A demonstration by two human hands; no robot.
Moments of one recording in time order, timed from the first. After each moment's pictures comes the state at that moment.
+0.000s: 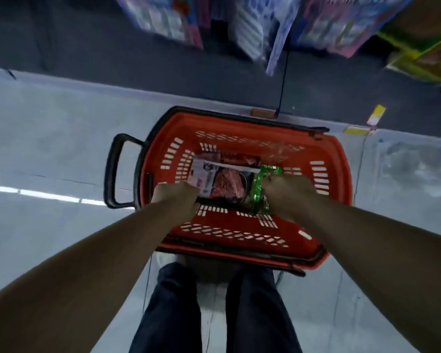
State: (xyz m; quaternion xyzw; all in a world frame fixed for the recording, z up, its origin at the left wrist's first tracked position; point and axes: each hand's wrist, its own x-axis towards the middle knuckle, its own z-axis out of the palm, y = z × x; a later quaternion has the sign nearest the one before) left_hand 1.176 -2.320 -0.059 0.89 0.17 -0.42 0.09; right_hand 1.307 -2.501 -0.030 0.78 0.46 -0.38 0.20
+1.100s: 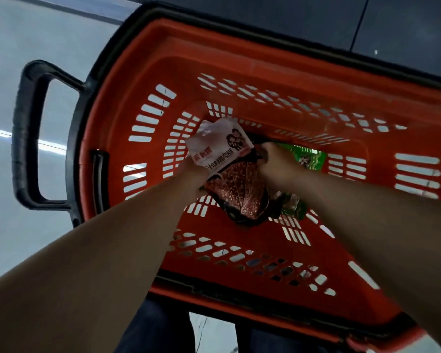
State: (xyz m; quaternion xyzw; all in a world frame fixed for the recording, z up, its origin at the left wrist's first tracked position) left_hand 1.179 -2.331 -0.258 0.40 0.65 -0.21 0.61; right_hand 1.307 -2.463 -0.271 0.81 0.16 -0.55 -0.14
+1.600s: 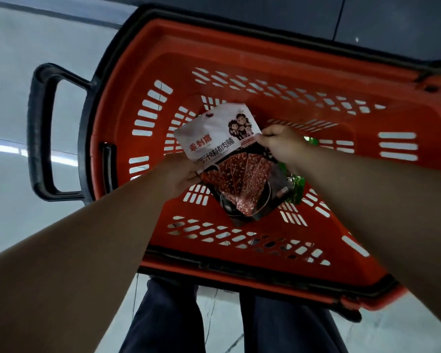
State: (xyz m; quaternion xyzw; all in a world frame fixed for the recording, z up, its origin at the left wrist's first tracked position) left_hand 1.162 -2.314 -0.221 0.36 0.60 -0.23 0.68; right_hand 1.316 -2.463 -0.238 0.80 -0.04 -0.52 -0.30
